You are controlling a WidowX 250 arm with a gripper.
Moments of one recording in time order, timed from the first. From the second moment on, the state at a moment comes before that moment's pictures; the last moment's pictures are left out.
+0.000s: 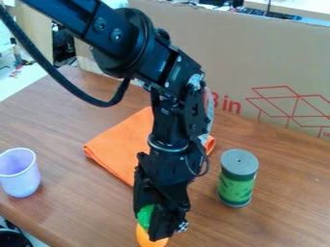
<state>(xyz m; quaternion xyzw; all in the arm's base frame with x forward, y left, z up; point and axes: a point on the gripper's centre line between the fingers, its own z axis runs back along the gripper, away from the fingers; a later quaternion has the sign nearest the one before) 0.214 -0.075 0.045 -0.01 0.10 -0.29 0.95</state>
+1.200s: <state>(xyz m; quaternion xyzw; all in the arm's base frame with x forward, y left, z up) 0.328 0.105 0.110 -0.02 -0.03 -0.04 1.00</state>
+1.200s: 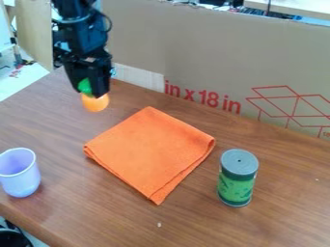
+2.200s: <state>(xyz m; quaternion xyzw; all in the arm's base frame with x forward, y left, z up) 0.379 0.150 0.049 -0.03 0.00 -0.01 1.00</state>
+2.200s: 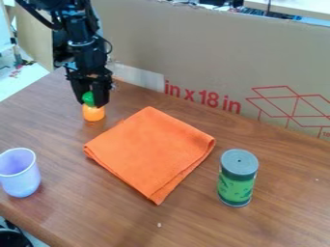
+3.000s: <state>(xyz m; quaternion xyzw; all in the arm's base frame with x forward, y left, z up) 0.332 0.148 0.105 -0.01 -0.04 0.06 1.00</state>
